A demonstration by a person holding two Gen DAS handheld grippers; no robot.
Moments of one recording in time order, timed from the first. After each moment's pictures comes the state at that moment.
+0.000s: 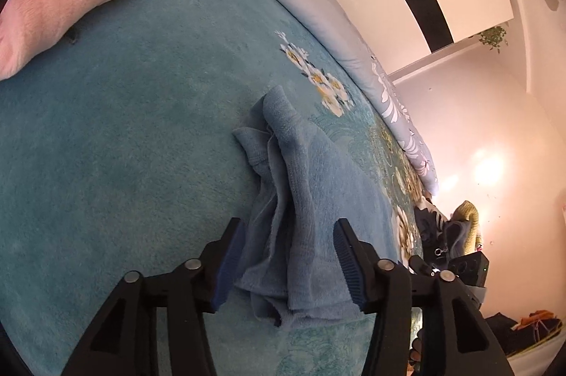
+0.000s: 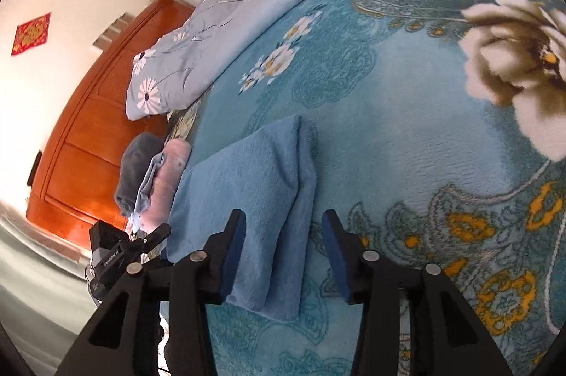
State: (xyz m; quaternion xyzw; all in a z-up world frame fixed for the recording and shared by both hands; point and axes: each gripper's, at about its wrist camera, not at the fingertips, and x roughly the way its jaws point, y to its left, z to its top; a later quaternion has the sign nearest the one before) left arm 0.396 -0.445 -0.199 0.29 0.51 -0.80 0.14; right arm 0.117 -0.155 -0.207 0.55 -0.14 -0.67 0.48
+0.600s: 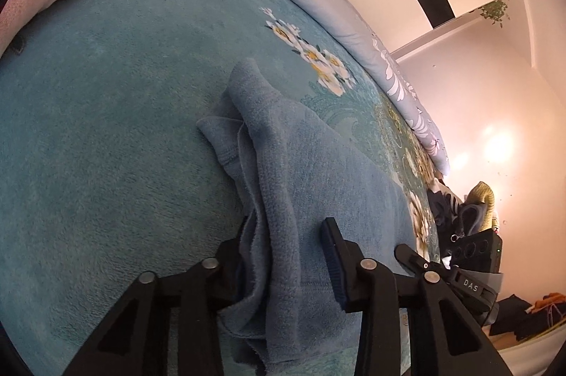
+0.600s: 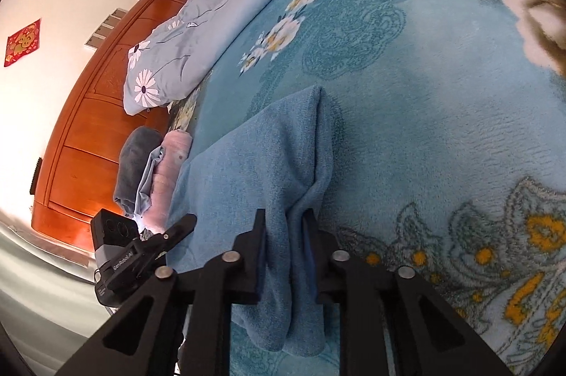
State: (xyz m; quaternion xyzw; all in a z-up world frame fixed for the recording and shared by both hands) left arm 0.360 -0.437 -0.205 0.33 0.48 -0.80 0.13; right arm 0.124 -0.193 -0.220 0.57 -0.14 -0.64 0.49
